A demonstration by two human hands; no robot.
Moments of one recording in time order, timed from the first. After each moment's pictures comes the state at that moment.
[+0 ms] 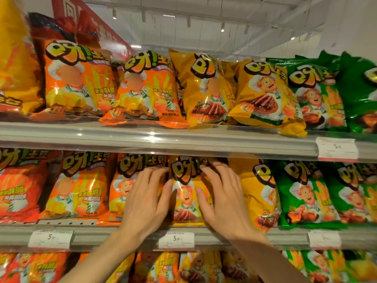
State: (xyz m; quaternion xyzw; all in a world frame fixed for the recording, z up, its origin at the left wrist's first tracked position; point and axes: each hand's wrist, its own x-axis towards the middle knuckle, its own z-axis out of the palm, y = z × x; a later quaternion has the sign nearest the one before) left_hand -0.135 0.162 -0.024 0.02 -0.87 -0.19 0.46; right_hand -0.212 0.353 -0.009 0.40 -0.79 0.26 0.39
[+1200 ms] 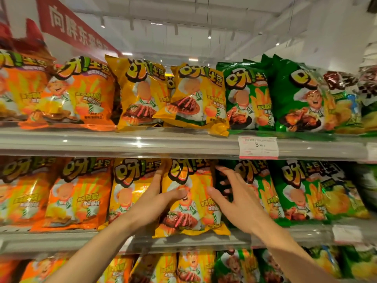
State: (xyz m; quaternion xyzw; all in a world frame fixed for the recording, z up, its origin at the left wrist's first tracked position) left_hand -0.196 0.296 0.008 0.04 -0.81 -0.58 0.13; right_hand -0.285 0.524 0.009 0.35 -0.85 0.37 0.14
